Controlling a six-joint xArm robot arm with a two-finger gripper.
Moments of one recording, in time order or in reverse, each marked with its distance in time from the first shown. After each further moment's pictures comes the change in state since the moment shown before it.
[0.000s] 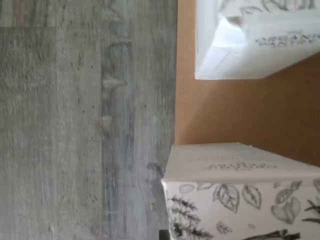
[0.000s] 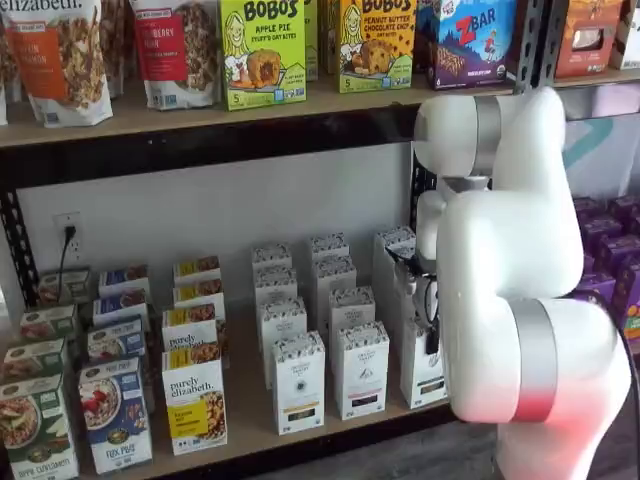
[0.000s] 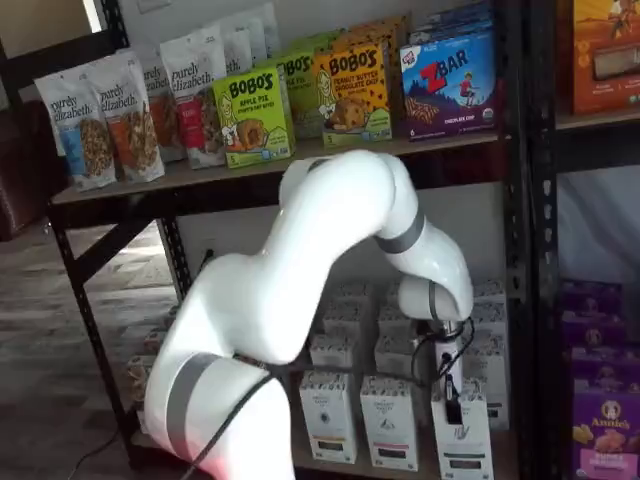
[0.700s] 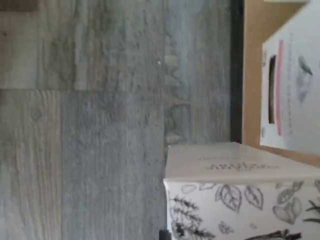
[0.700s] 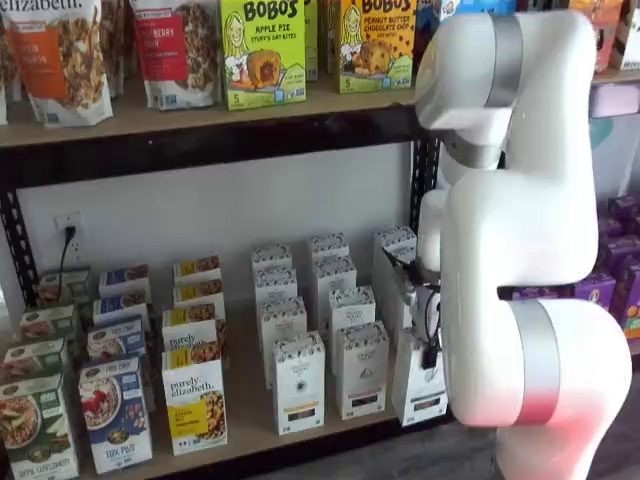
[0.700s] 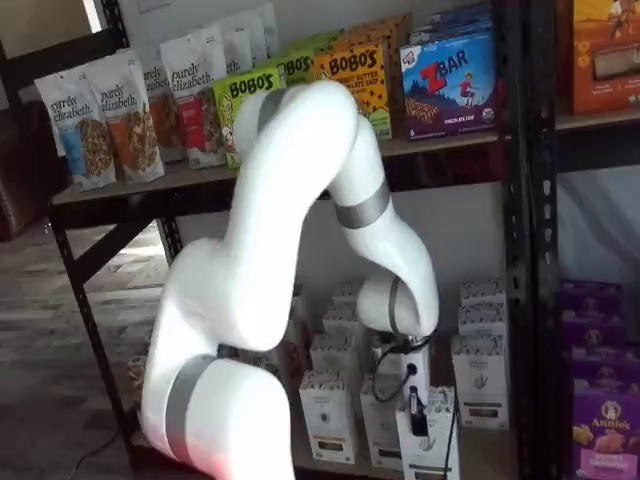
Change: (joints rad) arm 0.050 -0.388 0.620 0.086 -0.283 -0.029
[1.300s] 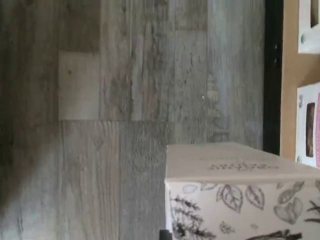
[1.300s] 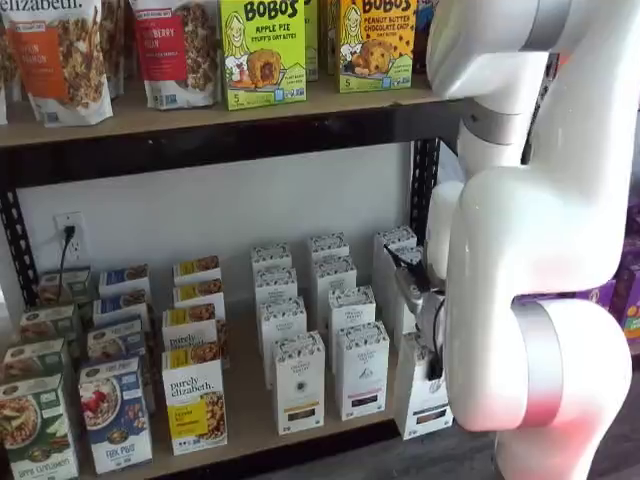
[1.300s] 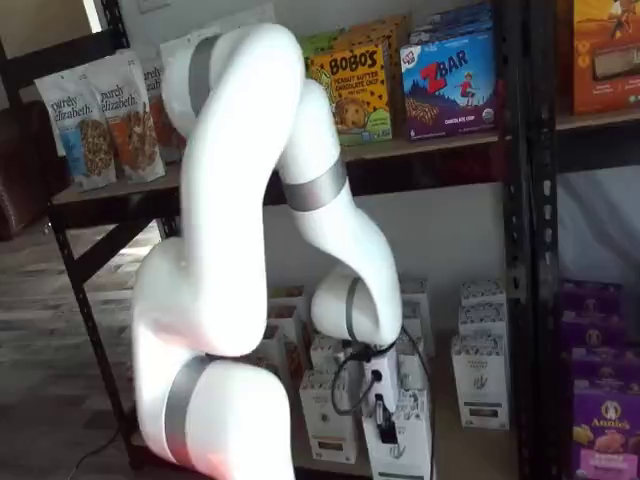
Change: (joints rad) arm 0.050 -0.411 0.477 0.038 -0.125 0.012
